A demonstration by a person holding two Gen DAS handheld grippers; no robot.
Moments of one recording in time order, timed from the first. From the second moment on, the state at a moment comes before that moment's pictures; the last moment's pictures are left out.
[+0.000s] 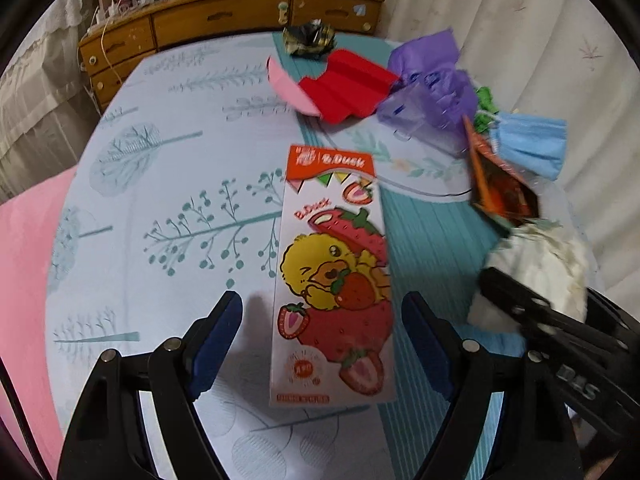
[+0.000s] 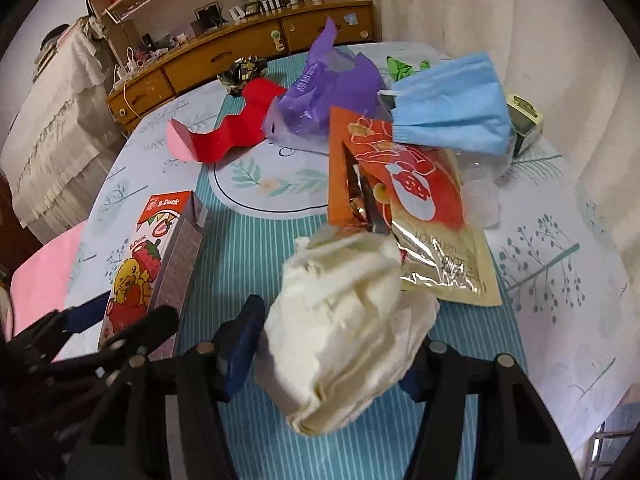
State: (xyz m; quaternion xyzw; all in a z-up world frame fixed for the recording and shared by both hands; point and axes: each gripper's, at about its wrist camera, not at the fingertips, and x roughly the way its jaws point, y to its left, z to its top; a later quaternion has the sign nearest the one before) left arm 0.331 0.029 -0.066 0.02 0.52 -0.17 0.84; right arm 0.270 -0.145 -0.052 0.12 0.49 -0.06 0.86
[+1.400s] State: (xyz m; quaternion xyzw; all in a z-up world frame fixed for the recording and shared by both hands) left arm 0.079 0.061 0.027 0.13 0.43 -0.18 0.88; right arm 0.049 -0.141 0.019 0.15 0.40 0.09 0.90
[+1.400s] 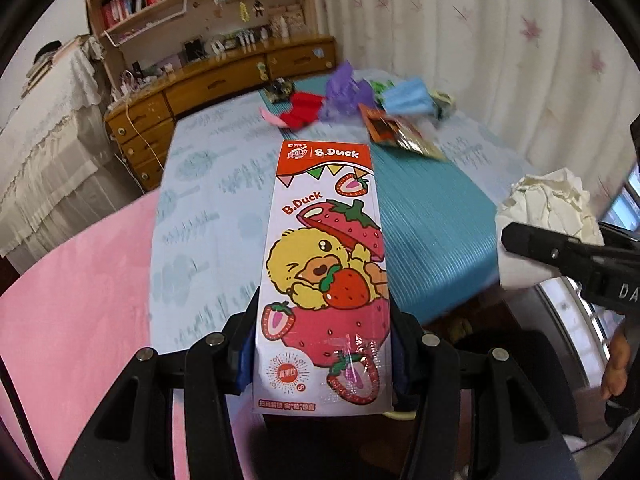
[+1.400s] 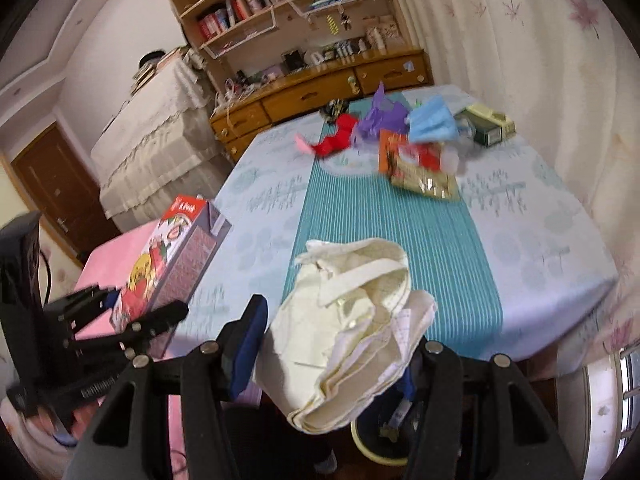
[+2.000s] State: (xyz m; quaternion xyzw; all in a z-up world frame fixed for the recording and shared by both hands) left arm 0.026 -0.006 -0.156 0.12 0.53 -0.25 0.80; right arm 0.013 -0.165 -0.177 0.12 0.57 0.05 0.81
